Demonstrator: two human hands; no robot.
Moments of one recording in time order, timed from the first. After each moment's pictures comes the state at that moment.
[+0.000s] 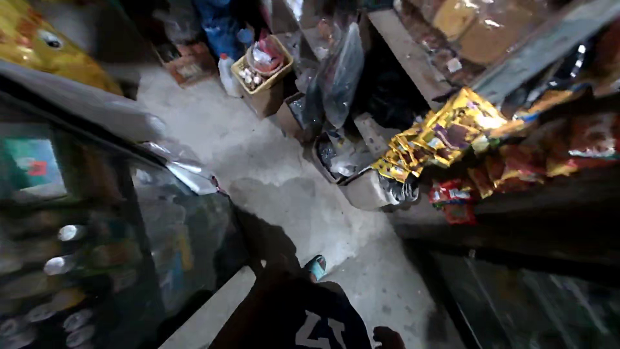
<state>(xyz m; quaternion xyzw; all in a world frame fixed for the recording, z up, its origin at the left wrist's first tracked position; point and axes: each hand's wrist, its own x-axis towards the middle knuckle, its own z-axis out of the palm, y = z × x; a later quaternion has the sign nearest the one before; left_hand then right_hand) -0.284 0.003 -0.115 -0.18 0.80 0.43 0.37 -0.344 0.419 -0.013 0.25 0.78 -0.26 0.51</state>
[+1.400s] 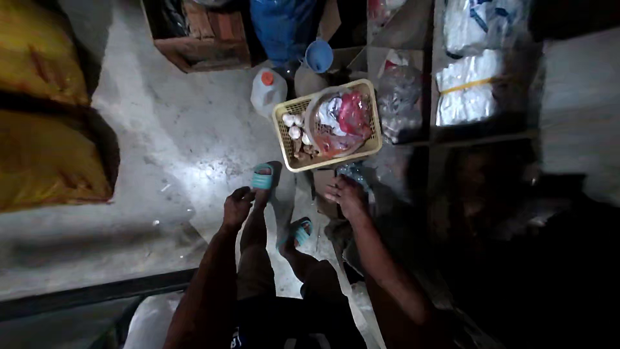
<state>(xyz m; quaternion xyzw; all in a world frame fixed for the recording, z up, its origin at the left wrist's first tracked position) -0.834 -0.652 -0.291 -0.61 0.49 0.62 0.02 -1.095 -0.514 -0.211 0.17 0.74 -0.46 0.47</state>
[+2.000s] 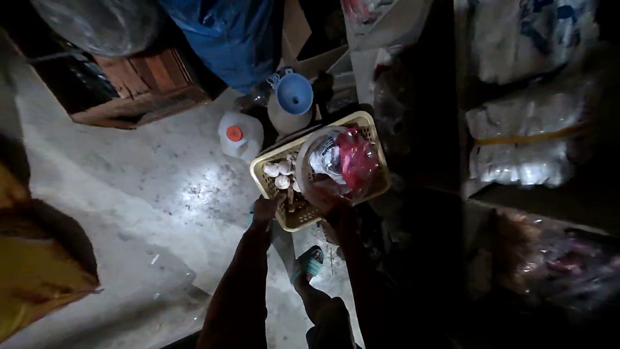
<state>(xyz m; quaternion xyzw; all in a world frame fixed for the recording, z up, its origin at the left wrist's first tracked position) -1.027 -0.756 -0.419 -0.62 0.44 0.62 0.21 -1.149 -0.600 -0.326 0.39 0.72 -0.48 0.31</state>
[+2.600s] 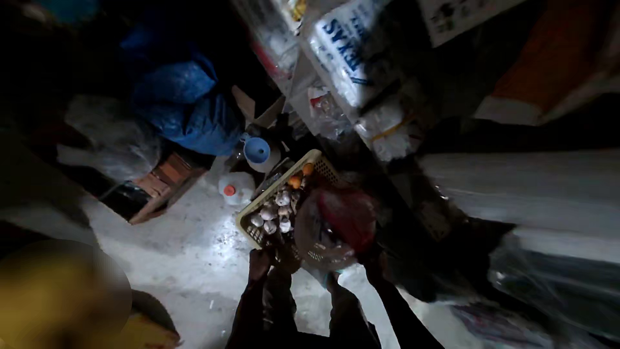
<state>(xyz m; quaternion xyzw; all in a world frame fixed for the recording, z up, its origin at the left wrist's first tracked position) -0.990 -0.770 -0.259 -0.53 0.55 0.63 0.14 -1.097 -0.506 -0.149 0.28 0.80 -0.47 0.26</state>
